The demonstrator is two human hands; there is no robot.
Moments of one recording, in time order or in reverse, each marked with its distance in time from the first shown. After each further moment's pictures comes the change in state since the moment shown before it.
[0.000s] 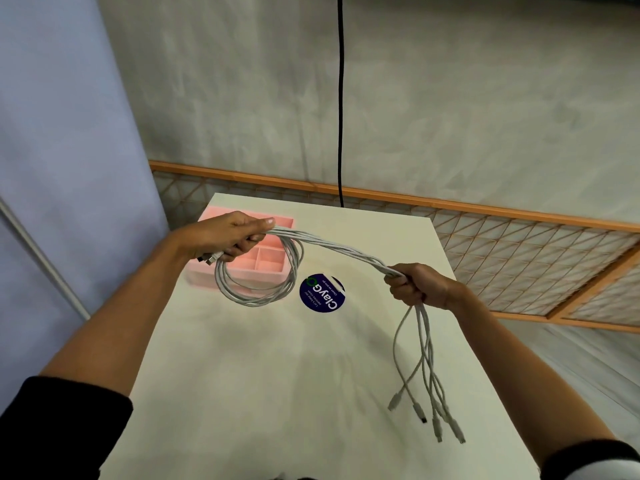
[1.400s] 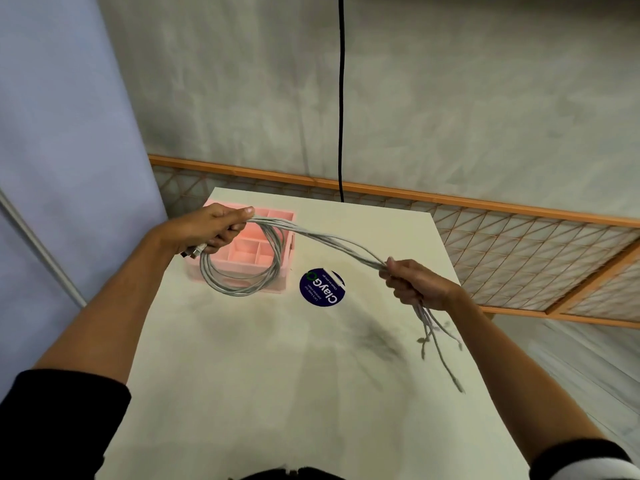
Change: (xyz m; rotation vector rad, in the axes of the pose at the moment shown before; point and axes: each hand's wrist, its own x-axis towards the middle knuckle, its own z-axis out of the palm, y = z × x) left_hand -0.002 -0.028 -0.021 -0.041 0.105 0.007; right_hand -0.004 0.015 0.005 0.031 -0.031 -0.216
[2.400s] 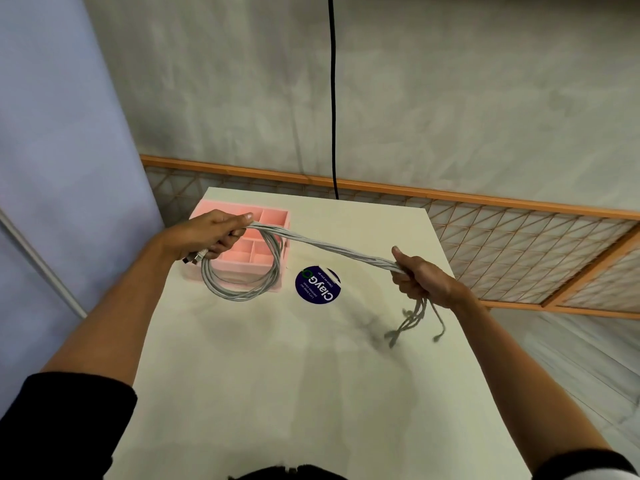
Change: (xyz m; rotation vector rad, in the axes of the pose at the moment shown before) left_hand 0.009 -0.007 0.013 -0.021 -0.013 -0.053; right_hand -0.014 -0.001 -0.005 -0.212 0.200 0.036
